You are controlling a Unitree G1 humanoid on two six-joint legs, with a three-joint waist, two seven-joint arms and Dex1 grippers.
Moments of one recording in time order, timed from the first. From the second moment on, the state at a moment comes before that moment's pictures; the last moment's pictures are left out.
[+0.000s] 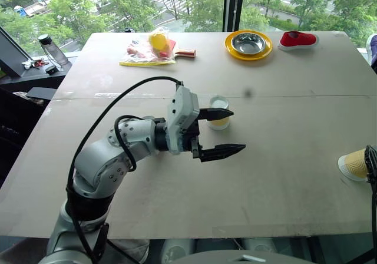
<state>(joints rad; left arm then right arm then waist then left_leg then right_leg) -0.45 0.60 -0.09 -0.58 -0.79 0.73 -0.81 0.35 -0.25 -0.65 -0.50 0.53 0.30 0.17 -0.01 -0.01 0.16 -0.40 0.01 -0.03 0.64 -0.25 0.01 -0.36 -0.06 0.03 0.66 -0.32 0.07</state>
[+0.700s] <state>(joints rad) -0.05 0.53 0.03 -0.71 -0.69 0.66 -0.52 -0.28 -0.35 -0.06 -0.28 0.34 0.39 0.31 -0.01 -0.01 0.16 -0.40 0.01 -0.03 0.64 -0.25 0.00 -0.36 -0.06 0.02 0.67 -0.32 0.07</state>
